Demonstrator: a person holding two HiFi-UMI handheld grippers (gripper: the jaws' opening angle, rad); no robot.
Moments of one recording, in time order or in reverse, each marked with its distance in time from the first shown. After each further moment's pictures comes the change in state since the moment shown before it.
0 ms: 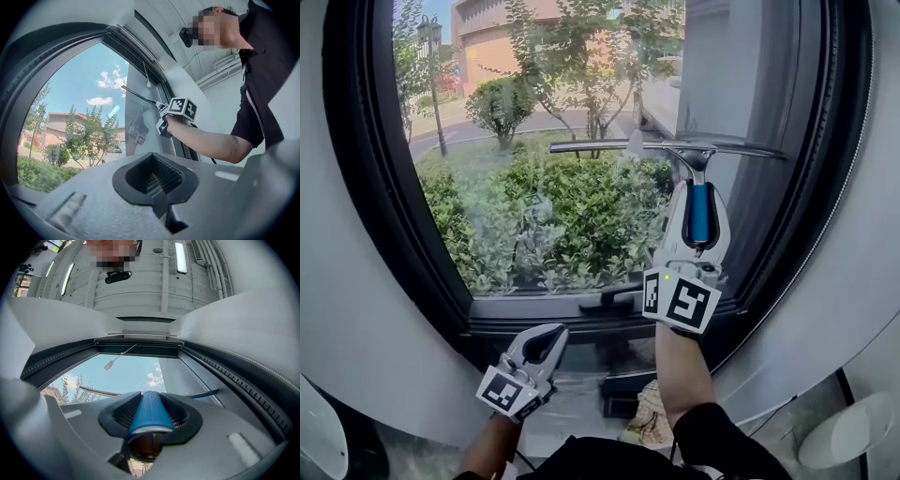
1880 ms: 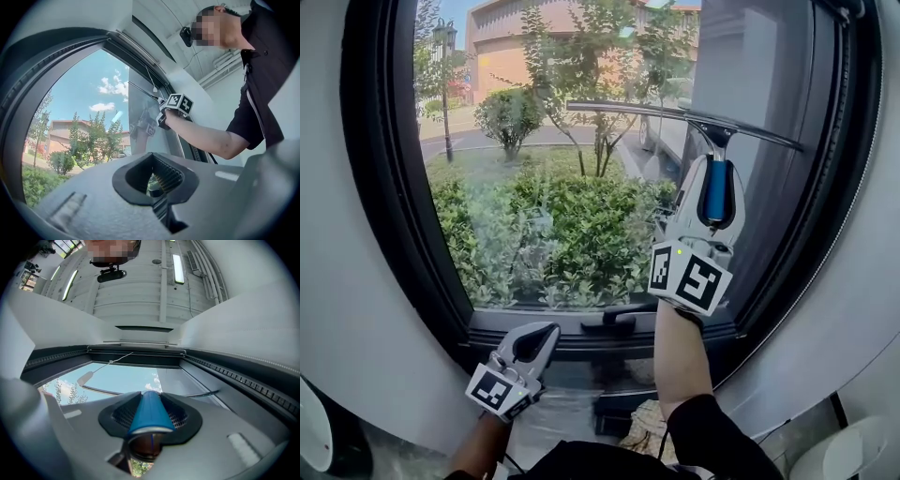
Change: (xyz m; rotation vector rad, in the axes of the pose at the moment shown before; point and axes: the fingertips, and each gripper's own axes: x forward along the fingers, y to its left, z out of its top) left arm 0.009 0.031 0.040 0.040 -0.061 0.050; right arm 0.068 0.001 0.037 0.019 -0.148 -0.036
